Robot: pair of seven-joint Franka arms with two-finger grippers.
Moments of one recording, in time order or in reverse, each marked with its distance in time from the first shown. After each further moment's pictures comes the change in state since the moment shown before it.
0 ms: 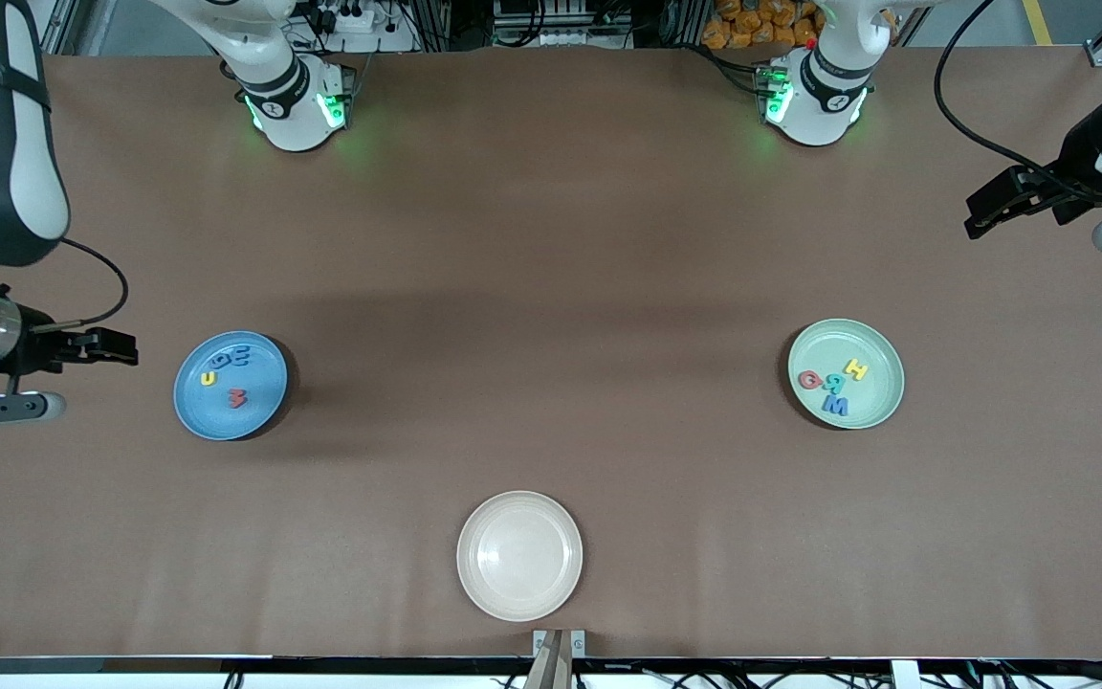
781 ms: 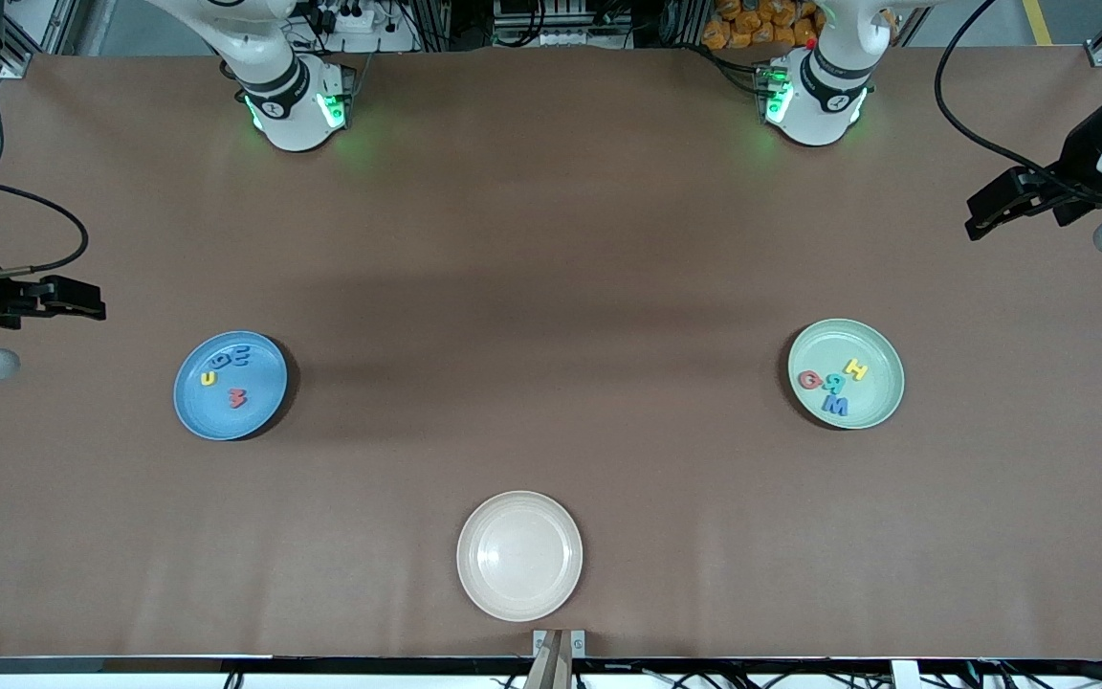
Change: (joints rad) left arm -0.001 0.004 0.000 0.007 0.000 0.000 0.000; right arm 0.021 -0.002 0.010 0.189 0.000 -0.262 0.000
